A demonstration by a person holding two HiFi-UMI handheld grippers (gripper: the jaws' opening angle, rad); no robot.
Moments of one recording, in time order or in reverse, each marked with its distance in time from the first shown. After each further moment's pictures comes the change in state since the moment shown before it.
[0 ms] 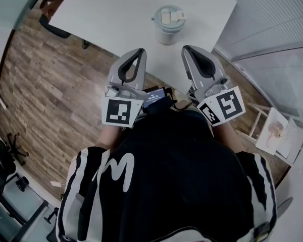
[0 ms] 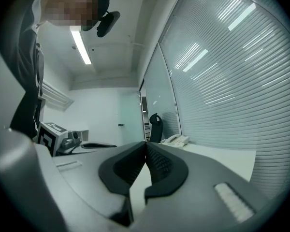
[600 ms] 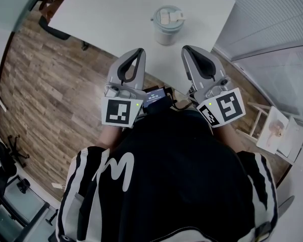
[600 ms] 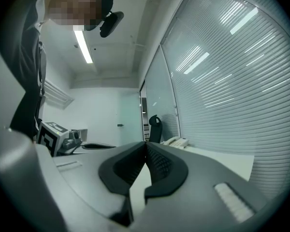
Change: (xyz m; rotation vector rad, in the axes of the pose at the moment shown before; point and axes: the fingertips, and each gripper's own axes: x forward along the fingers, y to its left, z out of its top) left arm 0.000 0.001 0.002 0.002 -0.002 -0.005; right arm -0.003 0.004 0.008 -0.035 -0.014 -0.010
